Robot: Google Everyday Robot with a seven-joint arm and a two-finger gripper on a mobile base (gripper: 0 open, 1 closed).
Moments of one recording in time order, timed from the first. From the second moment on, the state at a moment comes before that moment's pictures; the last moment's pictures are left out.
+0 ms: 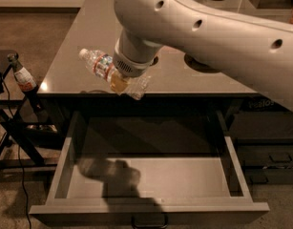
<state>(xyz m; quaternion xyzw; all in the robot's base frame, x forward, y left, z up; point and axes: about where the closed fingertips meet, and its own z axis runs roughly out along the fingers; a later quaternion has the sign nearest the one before) 0.568 0.048 0.881 -0.51 0.82 0.02 0.26</state>
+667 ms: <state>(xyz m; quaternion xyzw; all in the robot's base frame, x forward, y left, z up) 0.634 0.086 0.900 -0.52 0.82 0.04 0.25</state>
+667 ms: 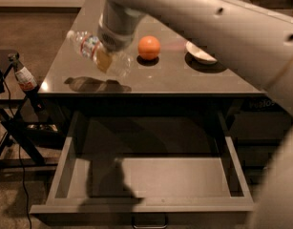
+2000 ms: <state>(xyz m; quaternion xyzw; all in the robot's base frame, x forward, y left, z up) 0.722 0.189 0.895 -0.55 0.81 0.08 0.18</state>
